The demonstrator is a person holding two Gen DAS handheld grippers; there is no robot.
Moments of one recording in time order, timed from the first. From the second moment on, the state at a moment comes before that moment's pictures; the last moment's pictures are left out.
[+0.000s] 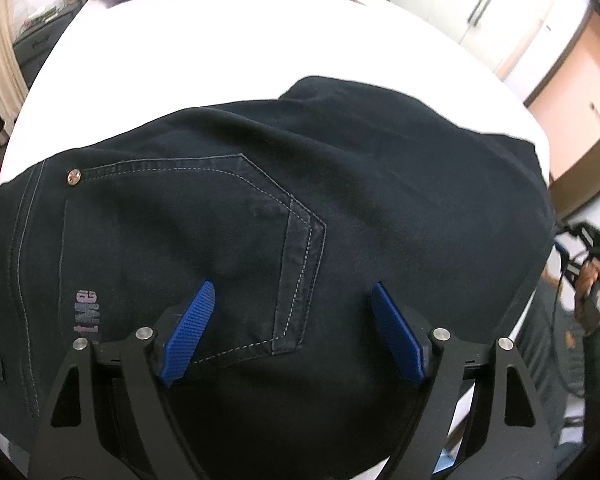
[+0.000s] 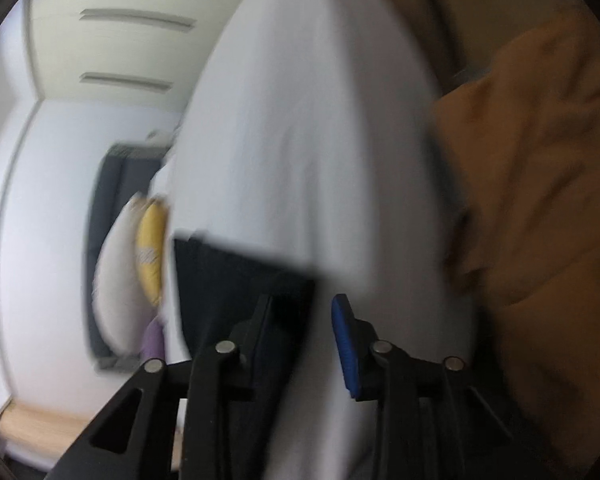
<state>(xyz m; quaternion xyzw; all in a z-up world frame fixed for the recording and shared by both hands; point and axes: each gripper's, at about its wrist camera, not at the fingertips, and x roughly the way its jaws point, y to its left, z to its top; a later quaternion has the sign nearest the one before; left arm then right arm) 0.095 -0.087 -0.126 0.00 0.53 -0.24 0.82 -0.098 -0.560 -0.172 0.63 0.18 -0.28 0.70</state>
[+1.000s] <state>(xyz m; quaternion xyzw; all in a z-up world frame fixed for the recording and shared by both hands) 0.072 -0.020 -0.132 -0.08 0.47 -0.23 0.85 0.262 -0.272 -0.138 0.37 0.47 0.11 0.79</state>
